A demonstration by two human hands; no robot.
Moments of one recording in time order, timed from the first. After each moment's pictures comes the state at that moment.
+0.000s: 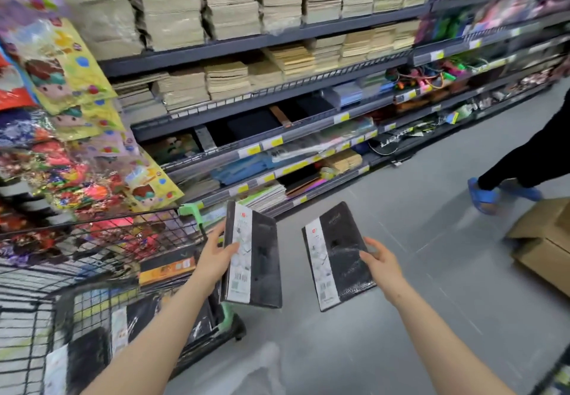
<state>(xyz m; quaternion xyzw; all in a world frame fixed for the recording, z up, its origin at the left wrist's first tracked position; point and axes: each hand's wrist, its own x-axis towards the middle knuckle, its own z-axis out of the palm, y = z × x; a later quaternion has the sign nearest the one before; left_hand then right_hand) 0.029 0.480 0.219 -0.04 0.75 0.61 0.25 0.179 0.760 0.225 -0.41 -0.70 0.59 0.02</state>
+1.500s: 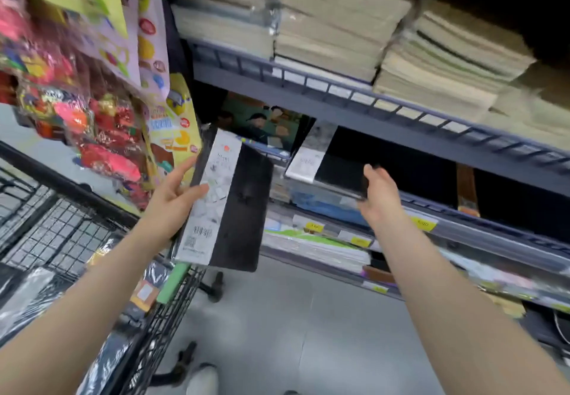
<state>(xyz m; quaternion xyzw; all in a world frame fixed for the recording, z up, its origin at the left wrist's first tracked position) -0.274 0.447 0.086 -0.28 0.72 0.64 -0.02 -0.430 0.719 0.090 -0.23 -0.64 0.72 -0.13</state>
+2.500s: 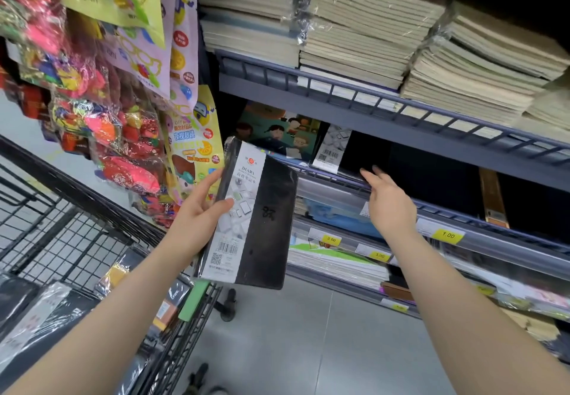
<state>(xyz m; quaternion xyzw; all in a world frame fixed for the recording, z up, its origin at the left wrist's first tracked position) -0.267 0.462 0.102 -0.25 0.72 0.65 -0.03 -0.426 0.719 0.065 0.09 -0.99 0.14 -0.02</state>
